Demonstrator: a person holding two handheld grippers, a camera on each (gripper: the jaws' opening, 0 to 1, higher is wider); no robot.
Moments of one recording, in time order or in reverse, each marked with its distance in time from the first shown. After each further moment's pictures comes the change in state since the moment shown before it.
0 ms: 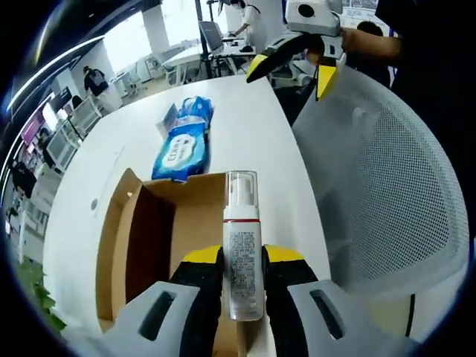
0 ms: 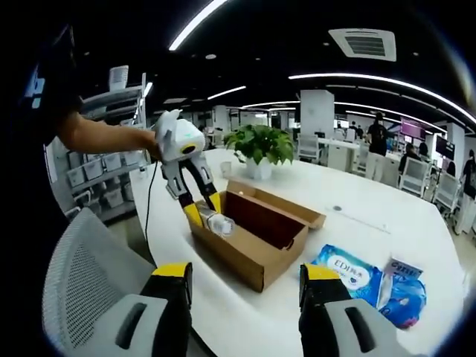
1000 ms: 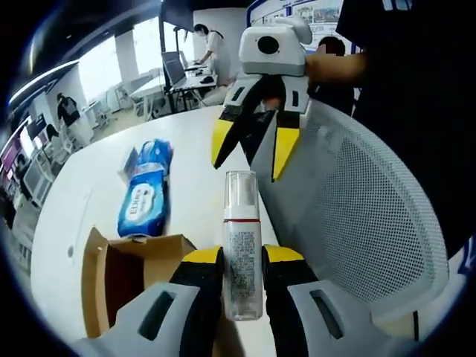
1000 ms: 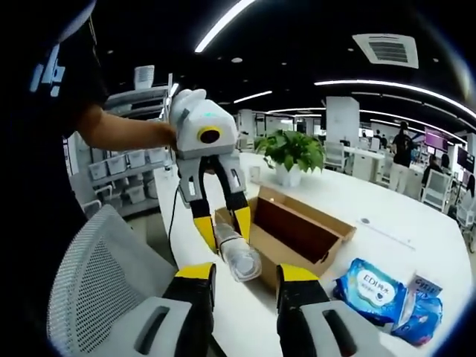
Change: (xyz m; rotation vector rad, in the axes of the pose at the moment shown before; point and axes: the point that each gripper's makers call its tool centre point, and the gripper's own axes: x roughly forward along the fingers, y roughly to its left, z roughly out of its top) left arm 0.006 -0.054 0.060 0.105 -0.156 -0.185; right arm 0.015 0.042 0.007 -0.065 -0.027 0.138
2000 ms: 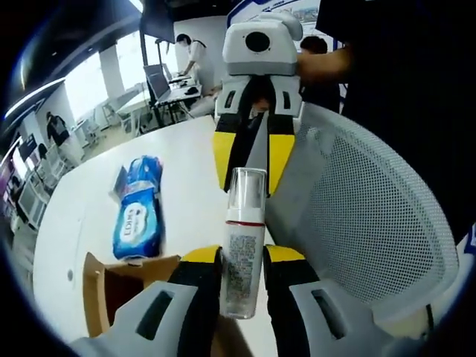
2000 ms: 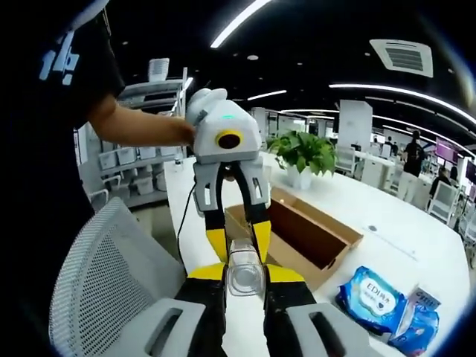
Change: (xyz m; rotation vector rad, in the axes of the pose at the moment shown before) left arm 0.013 0.003 0.011 0.080 -0.045 -0.020; right arm 0.000 0.007 0.004 -0.035 0.016 0.035
